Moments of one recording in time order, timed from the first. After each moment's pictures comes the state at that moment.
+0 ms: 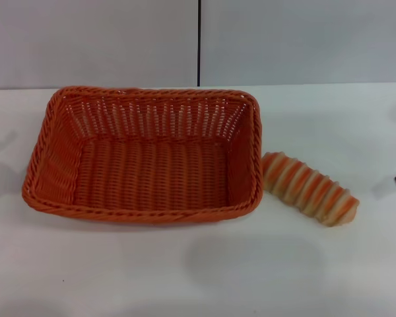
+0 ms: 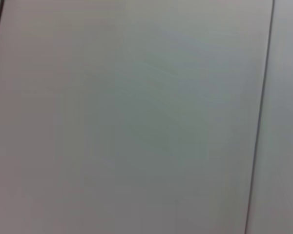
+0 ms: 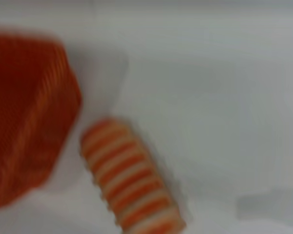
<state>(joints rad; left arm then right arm) -0.11 -2.06 0.50 0.61 1.41 1.64 -1.08 0.67 1.99 -0.74 -1.19 -2.73 -1.90 2.50</state>
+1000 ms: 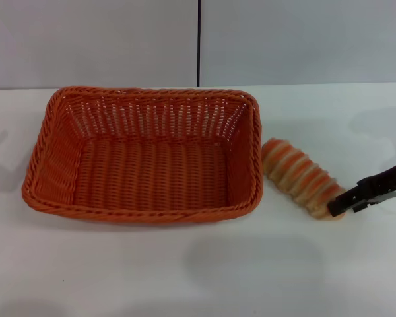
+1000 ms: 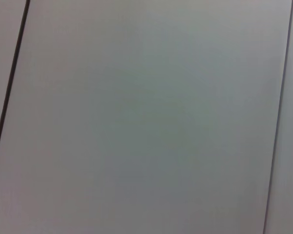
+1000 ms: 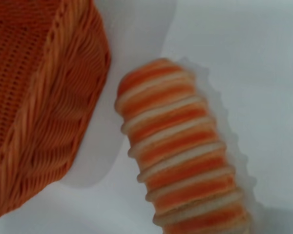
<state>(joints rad) -0.11 -2.06 0.48 0.58 1.41 1.62 -1.05 0.73 2.04 -0.81 -0.83 -2.69 -1.62 2.47</state>
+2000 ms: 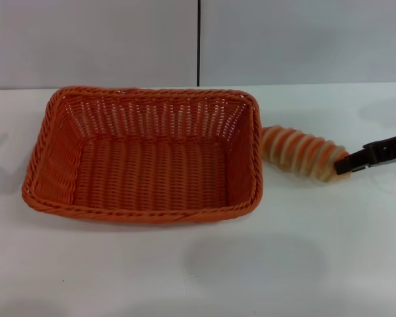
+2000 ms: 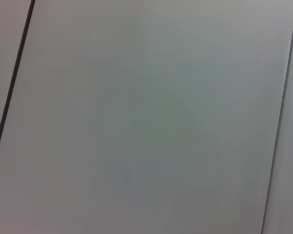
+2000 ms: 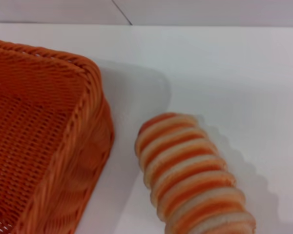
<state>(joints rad) -0.11 -2.06 0.48 0.56 1.41 1.62 -1.06 0.65 2.06 -0.82 -1.01 -2.56 -1.59 2.46</state>
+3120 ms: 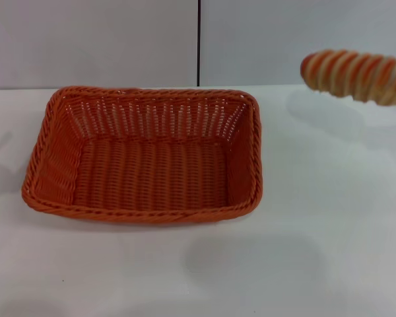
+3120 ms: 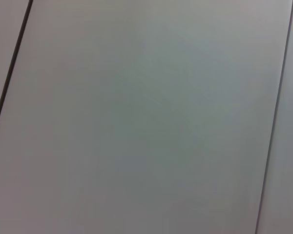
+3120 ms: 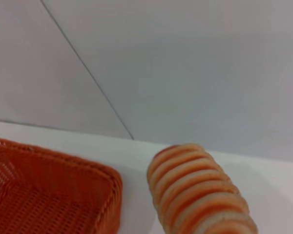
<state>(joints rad) -0.12 -2.06 0.46 0.54 1.40 1.65 -1.06 0.51 2.08 -0.76 -1.69 -2.41 -1.82 2.64</state>
